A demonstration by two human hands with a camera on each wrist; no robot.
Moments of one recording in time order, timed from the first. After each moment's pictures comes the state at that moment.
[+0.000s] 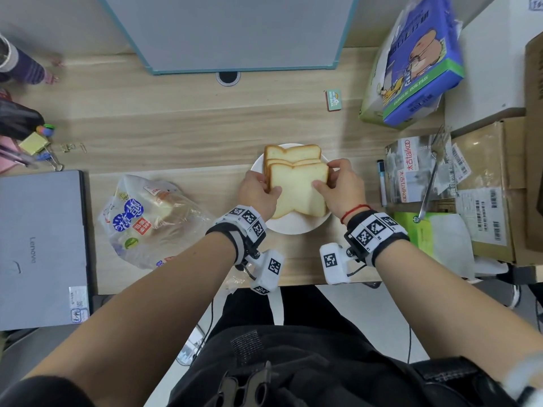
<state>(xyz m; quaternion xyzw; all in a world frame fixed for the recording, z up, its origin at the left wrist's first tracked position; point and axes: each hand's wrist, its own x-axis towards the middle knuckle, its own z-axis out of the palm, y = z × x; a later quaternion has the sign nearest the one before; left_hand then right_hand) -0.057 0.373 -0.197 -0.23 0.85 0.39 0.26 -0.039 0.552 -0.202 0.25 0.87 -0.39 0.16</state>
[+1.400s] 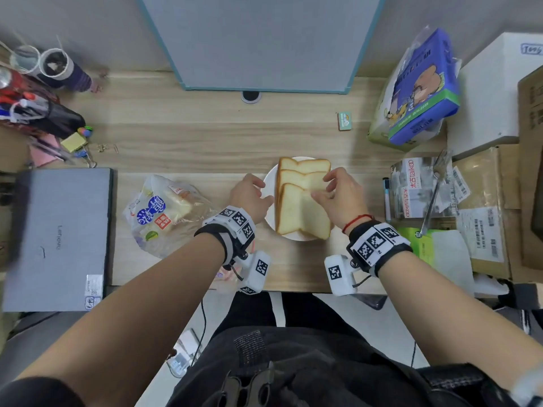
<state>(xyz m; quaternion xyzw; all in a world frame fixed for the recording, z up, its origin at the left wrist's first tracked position) -0.059 0.330 -0.161 -0.18 0.89 0.34 0.25 -0.040 0.535 -0.165 0.16 0.90 -0.37 0.16</state>
